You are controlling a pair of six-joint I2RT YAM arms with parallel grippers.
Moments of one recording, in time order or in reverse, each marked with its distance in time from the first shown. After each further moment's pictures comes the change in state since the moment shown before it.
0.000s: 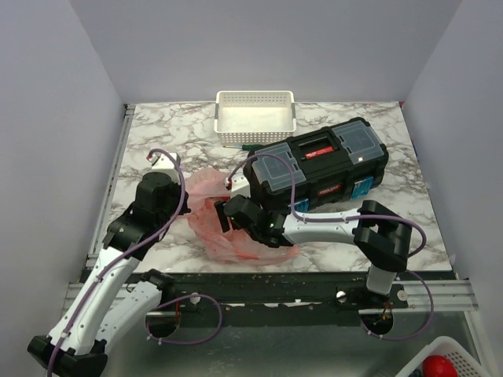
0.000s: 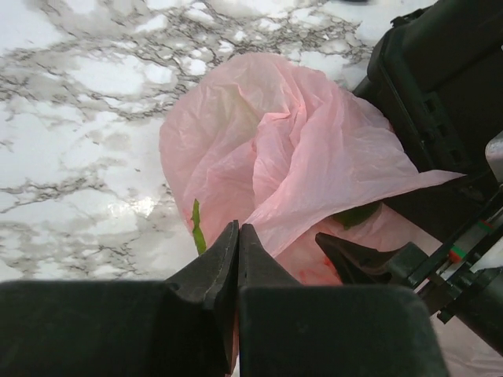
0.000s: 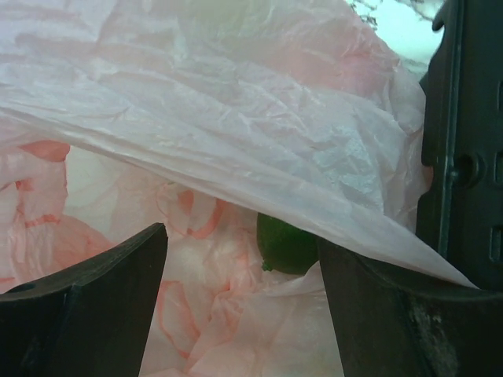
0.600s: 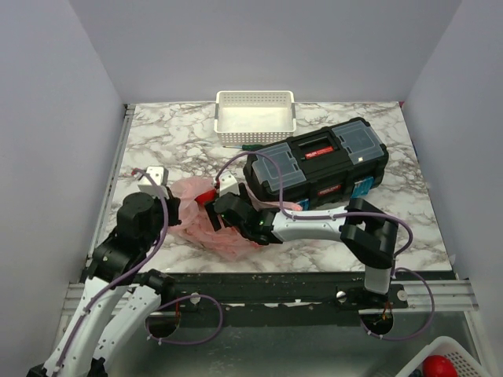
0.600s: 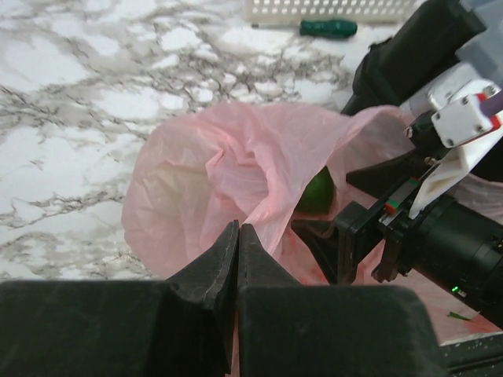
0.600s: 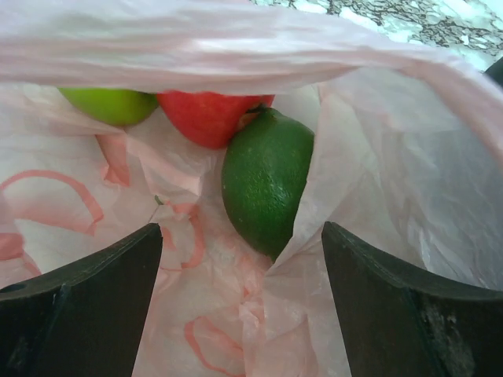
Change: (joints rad) left arm 0.000 -0.282 -0.046 -0.036 -0.024 0.065; right arm 0.014 0.093 0.120 0.007 -0.008 -0.088
